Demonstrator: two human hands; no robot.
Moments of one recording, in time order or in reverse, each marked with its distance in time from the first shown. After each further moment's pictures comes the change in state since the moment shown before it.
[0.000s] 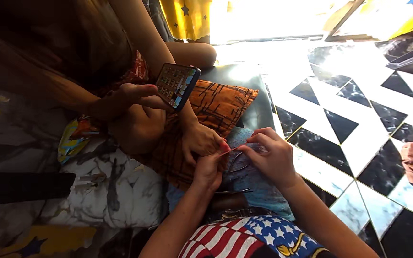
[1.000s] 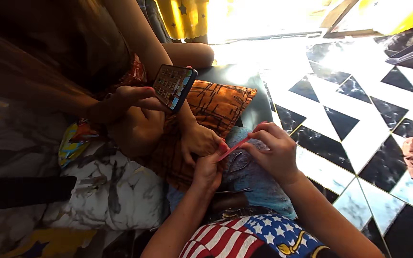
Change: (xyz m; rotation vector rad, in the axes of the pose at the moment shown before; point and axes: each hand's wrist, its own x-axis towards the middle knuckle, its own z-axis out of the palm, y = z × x) left_hand 0.000 0.000 0.000 -0.014 -0.005 0.014; right_hand 0.008 0.005 -0.003 -0.002 0.082 -0.118
